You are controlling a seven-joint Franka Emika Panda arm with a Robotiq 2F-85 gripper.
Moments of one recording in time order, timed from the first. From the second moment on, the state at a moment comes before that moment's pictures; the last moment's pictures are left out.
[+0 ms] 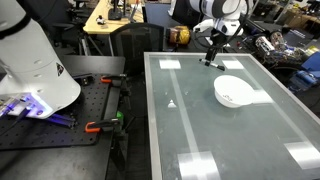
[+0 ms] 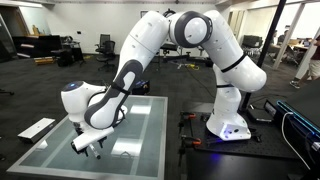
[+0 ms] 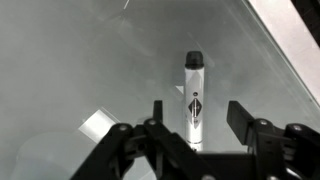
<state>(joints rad) 0.31 0.74 0.02 -1.73 -0.08 2.50 1.11</state>
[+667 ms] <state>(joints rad) 0.31 0.75 0.01 -1.71 -0.08 2.50 1.11</state>
